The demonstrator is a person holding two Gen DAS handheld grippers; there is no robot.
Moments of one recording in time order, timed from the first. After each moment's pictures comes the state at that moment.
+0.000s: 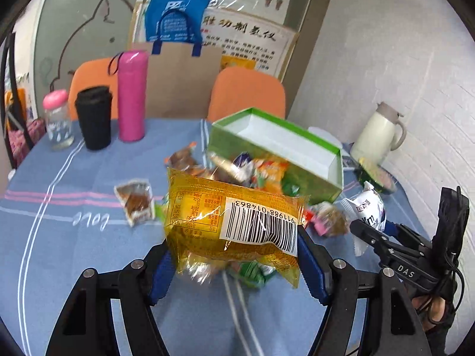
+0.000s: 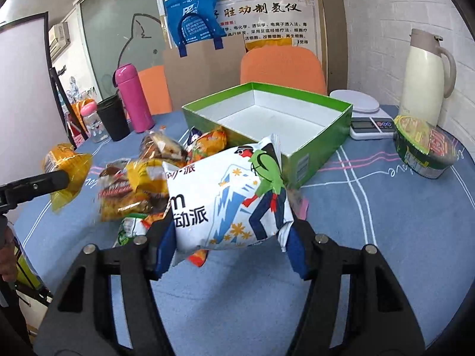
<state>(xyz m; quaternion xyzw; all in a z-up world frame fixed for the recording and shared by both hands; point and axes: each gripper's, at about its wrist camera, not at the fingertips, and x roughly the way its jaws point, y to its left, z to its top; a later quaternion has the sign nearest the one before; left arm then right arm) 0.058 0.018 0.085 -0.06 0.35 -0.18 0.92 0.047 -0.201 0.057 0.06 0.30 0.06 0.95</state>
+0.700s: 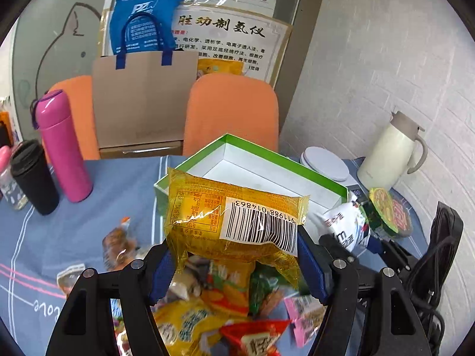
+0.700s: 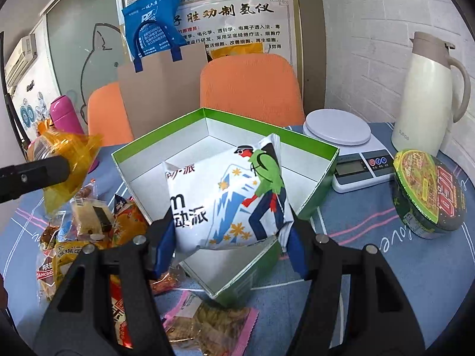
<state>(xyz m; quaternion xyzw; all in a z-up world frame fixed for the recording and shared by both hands) 0.193 -0.085 0.109 -0.04 0.36 -0.18 0.91 0.171 -0.253 0.051 0.06 0.31 0.01 0.95</state>
